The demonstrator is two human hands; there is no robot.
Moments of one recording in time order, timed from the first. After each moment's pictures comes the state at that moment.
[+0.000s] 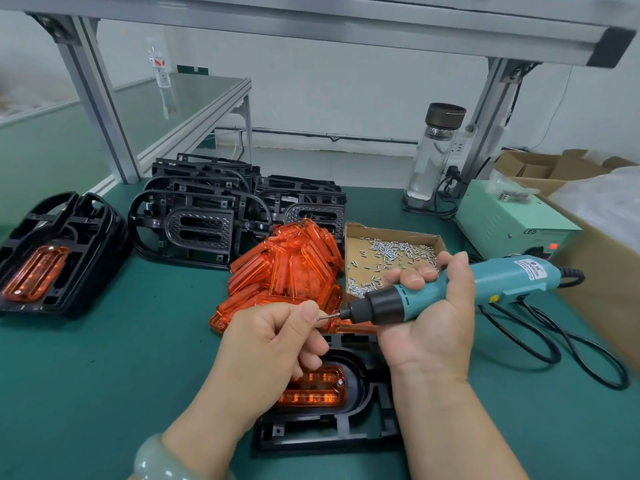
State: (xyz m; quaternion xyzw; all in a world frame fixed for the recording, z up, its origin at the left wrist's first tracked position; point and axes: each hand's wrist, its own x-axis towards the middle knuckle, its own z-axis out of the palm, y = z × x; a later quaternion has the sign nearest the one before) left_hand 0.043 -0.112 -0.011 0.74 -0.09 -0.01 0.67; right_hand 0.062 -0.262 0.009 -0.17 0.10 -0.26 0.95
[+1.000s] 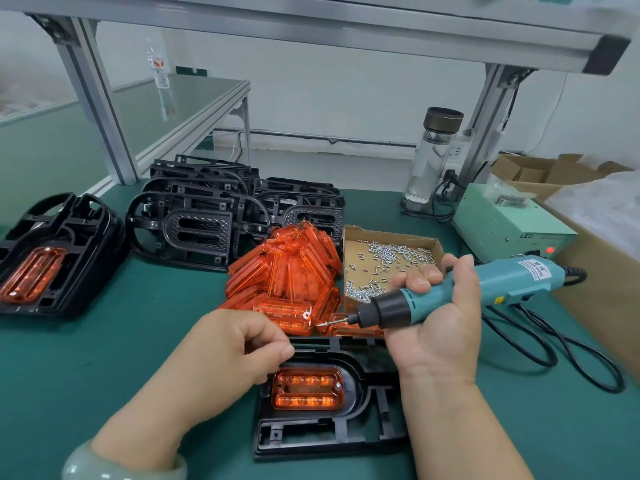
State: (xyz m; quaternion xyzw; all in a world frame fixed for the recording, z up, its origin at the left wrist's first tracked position) left_hand 0.053 -0.069 -0.004 0.88 -0.14 -0.05 0.44; right_hand 0.062 -0.272 0.006 -0.18 0.08 -0.26 0.94
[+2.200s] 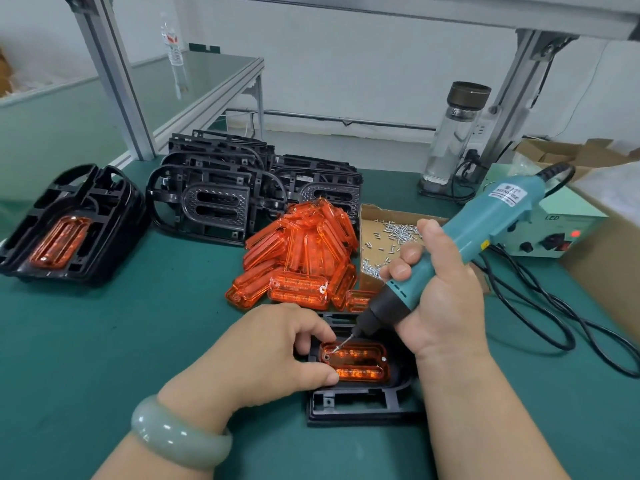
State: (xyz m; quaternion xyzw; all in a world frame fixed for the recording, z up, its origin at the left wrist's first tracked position) left_hand 0.050 -0.082 -0.026 0.91 -0.23 -0.11 0.33; right_hand 0.062 -0.264 0.001 -0.38 0.04 -0.18 0.90
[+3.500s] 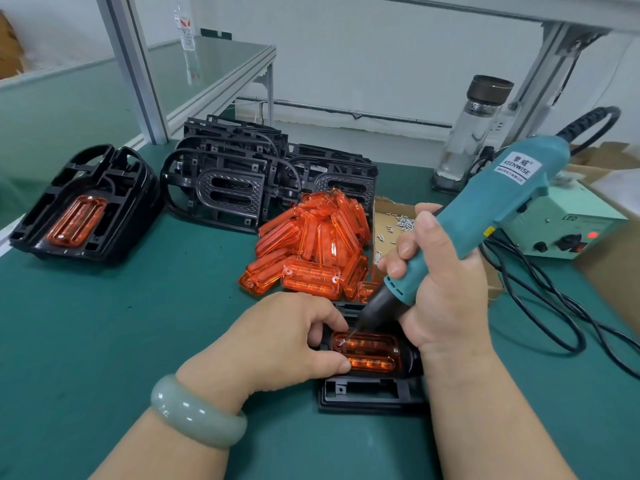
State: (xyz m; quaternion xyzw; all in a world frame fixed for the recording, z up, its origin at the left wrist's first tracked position) left_hand 0.051 -0.082 -0.029 0.91 -0.23 -0.11 0.32; right_hand 0.057 -0.252 0.004 -0.49 -0.07 -0.20 0.85
